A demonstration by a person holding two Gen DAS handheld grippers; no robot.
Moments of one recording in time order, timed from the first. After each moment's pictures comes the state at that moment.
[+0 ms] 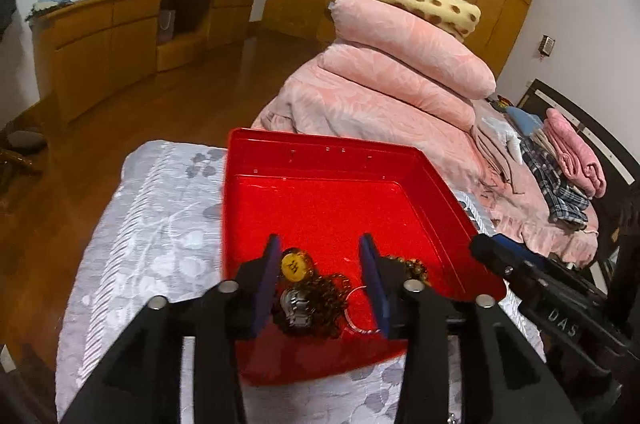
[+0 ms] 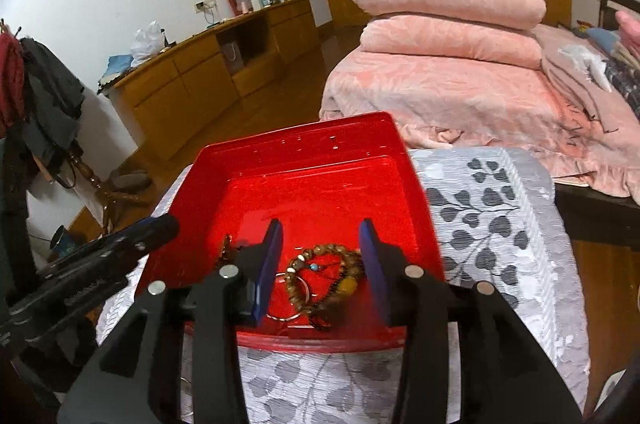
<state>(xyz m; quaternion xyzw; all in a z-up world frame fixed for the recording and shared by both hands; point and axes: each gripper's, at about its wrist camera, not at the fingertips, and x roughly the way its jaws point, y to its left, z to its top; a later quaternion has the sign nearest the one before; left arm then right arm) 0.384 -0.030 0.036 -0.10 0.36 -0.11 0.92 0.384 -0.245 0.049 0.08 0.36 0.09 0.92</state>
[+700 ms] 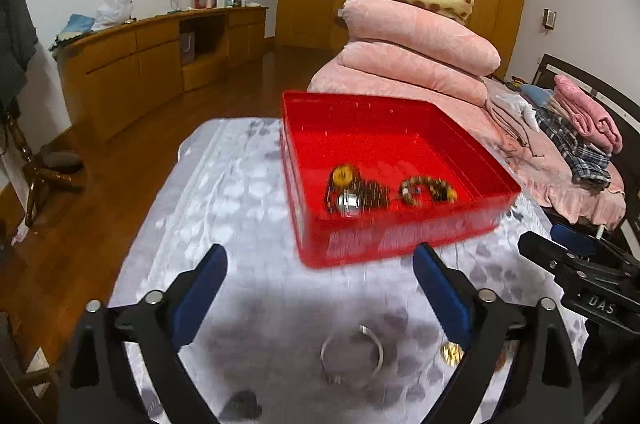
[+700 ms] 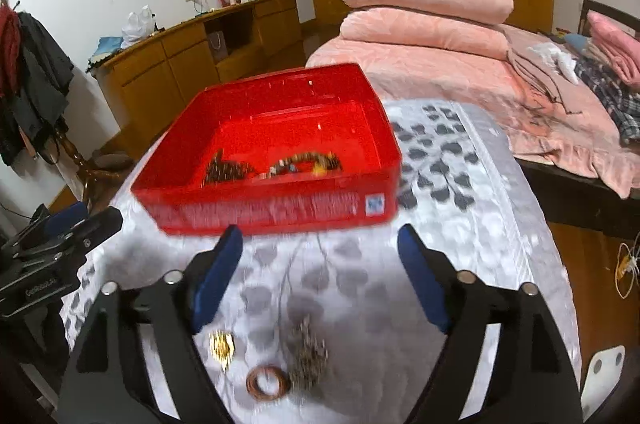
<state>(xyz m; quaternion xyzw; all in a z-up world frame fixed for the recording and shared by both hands) 0.281 -0.009 0.012 -0.03 0.34 -0.08 0.94 0.284 -0.249 0.018 0.05 0.37 0.06 0.93</state>
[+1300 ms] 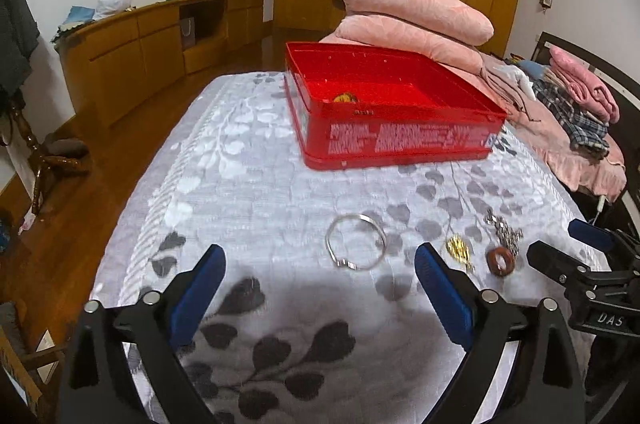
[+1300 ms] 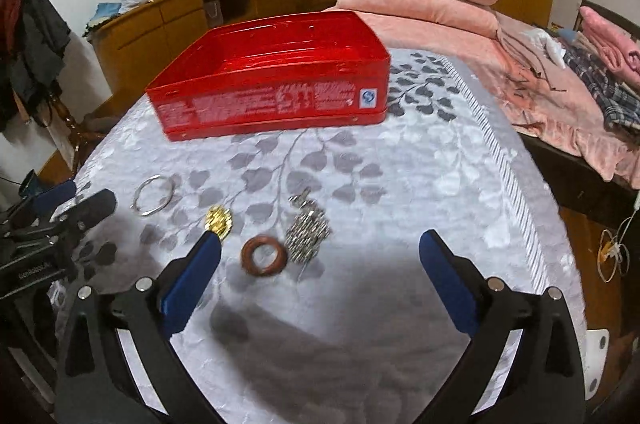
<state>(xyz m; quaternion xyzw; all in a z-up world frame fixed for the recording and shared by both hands) 0.218 -0.009 -0.021 -0.01 0.37 -0.07 0.92 0.213 -0.238 -0.017 0.02 0.41 0.05 0.91</state>
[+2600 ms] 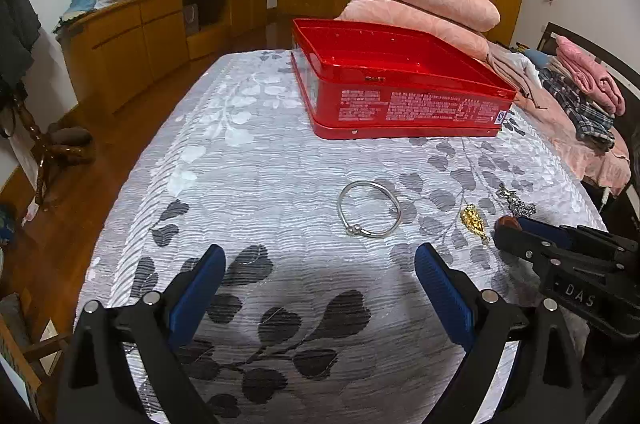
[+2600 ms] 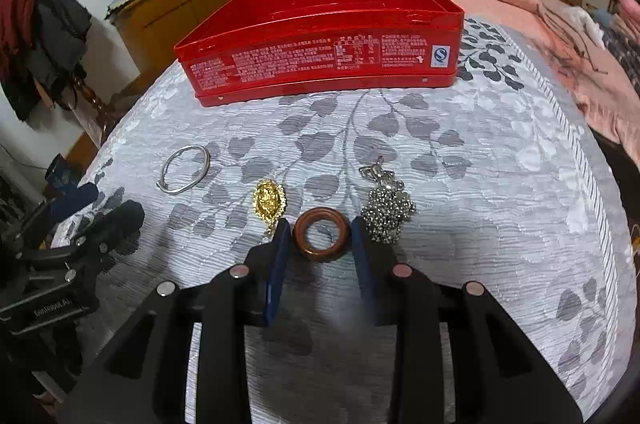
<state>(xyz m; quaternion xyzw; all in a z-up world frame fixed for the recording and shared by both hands) 0.217 -0.005 -0.035 -0.01 0.40 -0.07 0.91 0.232 -0.207 -0.039 0.03 0.45 0.10 0.89</state>
